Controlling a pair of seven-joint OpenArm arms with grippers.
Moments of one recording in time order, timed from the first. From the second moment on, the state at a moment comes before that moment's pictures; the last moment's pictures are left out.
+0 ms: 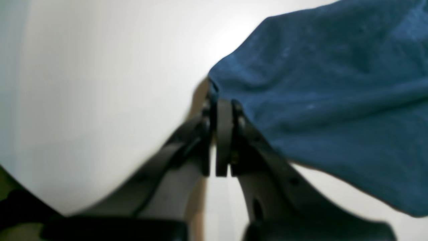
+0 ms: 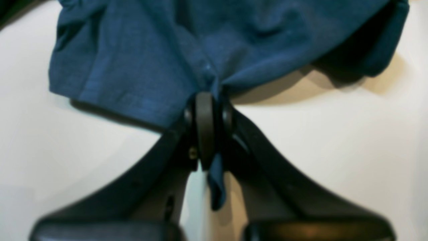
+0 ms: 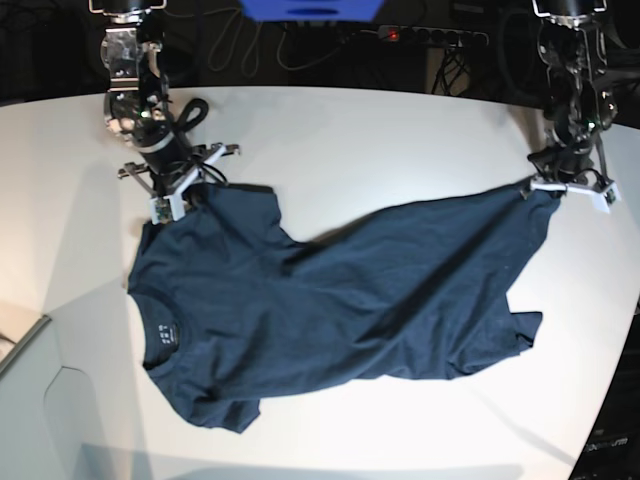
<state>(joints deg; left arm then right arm) 12.6 -13.9 -18.8 79.4 -34.6 6.7 24.0 -12.8 3.5 7.8 77.0 -0.2 17.4 -16.2</state>
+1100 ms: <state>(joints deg) -13.9 -19.1 -13.4 115.7 -35.4 6.7 24.7 3.6 -7.1 29.9 116.2 -1.1 16.9 6.1</state>
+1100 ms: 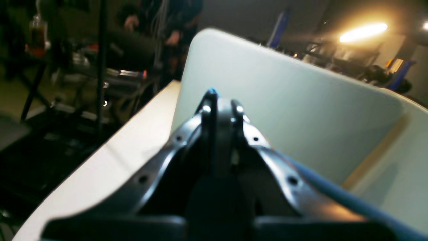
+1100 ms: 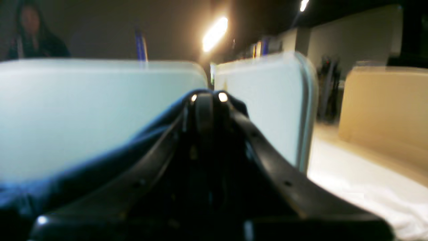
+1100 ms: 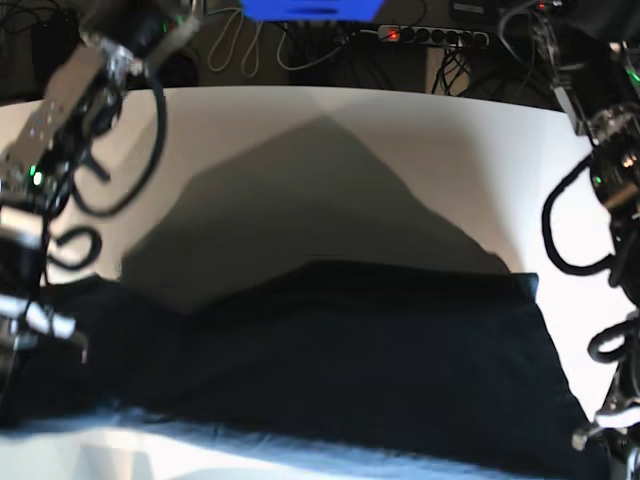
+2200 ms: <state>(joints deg) -16.8 -24.7 -27.2 116.9 -54.0 6.5 31.7 26.0 -8.7 21.1 117.1 -0.9 16.7 6.8</state>
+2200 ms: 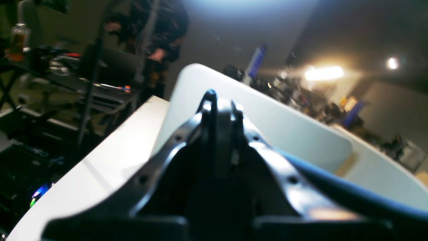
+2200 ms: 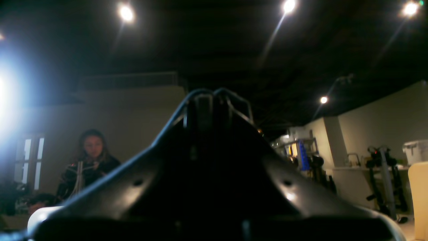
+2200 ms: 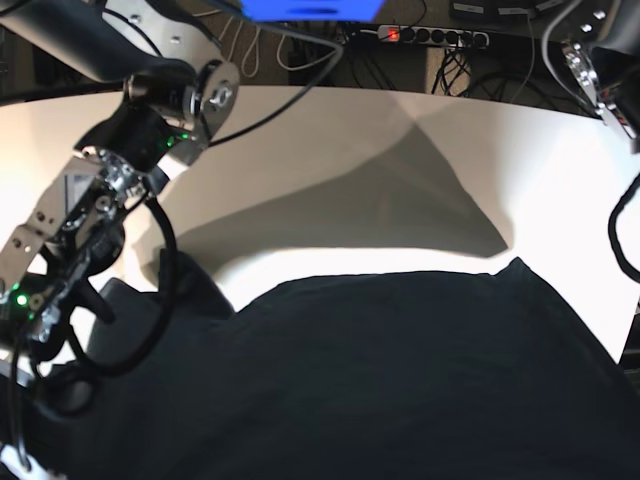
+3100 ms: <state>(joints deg) -35.8 -17.4 -17.3 74.3 -38.1 7.1 31.4 37.6 -0.7 18.2 67.6 -1.4 16.6 -1.1</state>
